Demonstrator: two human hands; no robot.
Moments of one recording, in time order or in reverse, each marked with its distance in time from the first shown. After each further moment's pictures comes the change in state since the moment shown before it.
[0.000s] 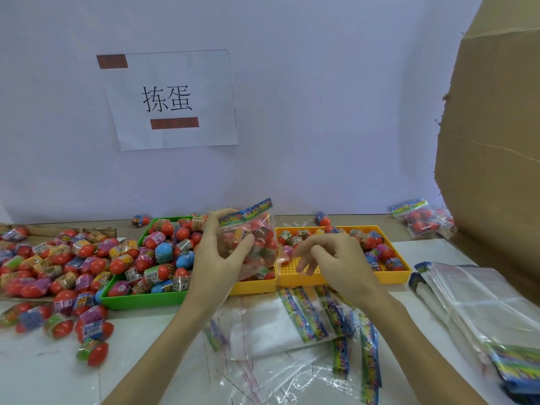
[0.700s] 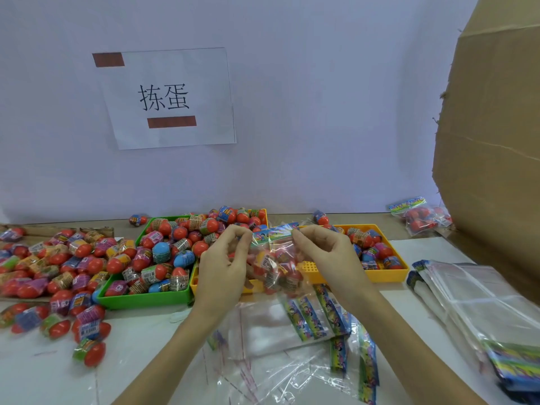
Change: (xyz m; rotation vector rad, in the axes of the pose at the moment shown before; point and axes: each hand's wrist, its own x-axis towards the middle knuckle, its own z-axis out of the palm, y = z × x) left_hand -0.007 -0.004 0.013 0.174 -0.001 0.042; right_hand 0.000 -0.008 0.011 0.482 0.020 0.084
